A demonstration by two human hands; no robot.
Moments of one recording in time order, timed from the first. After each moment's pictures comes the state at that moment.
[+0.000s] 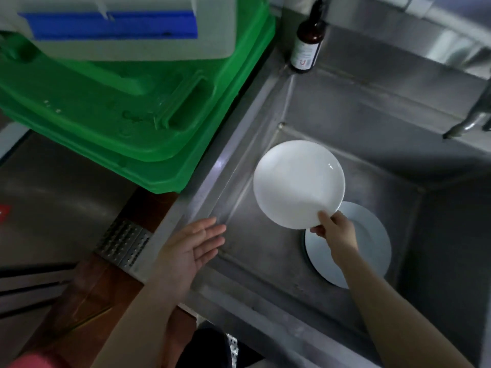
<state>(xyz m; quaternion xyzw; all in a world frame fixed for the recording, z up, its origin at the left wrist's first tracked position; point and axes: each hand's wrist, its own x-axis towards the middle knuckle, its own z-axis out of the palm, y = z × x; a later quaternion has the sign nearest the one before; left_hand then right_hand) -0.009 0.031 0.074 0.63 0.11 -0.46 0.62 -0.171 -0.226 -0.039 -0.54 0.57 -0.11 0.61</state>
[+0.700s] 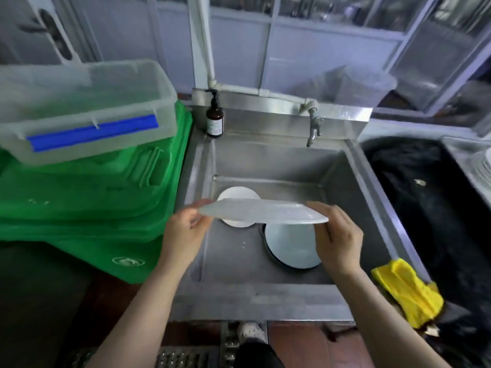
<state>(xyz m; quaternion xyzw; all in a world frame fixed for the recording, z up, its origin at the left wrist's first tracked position) 0.023 0.027 0.146 0.70 -0.41 -0.24 0.53 -0.230 -0.065 0.164 -0.78 0.40 -0.47 0.10</state>
